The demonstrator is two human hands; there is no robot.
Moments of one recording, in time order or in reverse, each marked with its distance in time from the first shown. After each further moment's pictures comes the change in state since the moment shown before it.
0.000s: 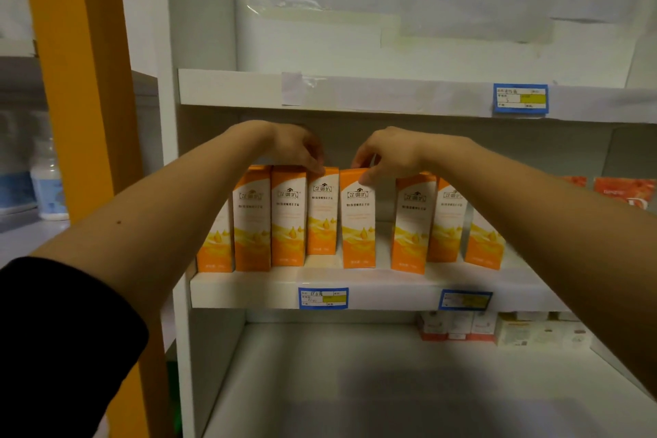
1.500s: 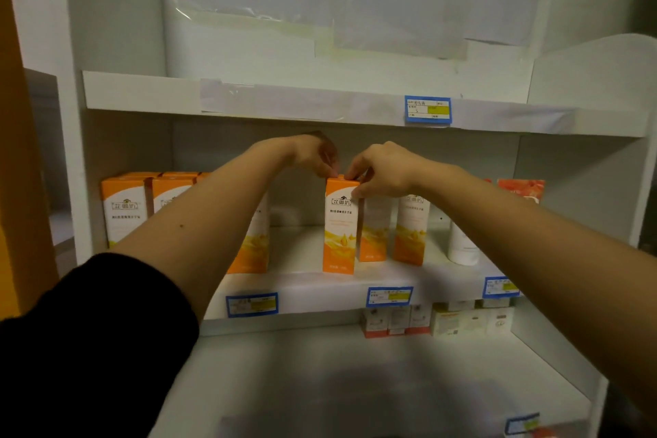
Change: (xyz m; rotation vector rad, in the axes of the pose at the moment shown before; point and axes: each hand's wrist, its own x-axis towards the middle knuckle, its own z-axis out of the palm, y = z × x) left_hand 0.050 0.099 0.025 -0.086 0.078 0.277; right_hand -0.057 0.059 0.008 0.072 0.143 0.149
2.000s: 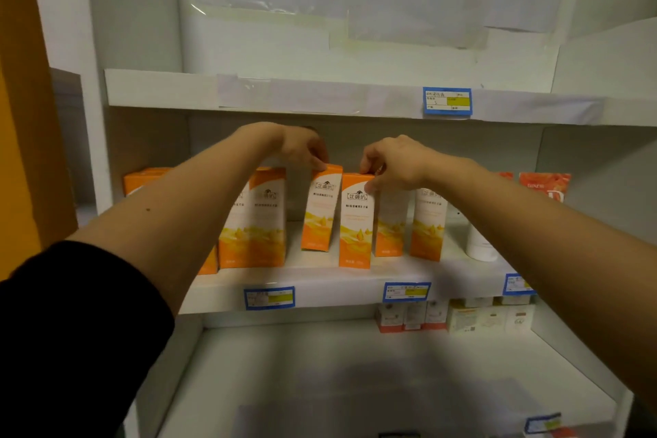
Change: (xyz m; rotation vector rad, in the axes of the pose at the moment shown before) left_hand -0.022 -0.021 -0.019 0.220 -0.111 -0.096; right_hand 0.011 0.001 0.006 0.024 -0.003 0.015
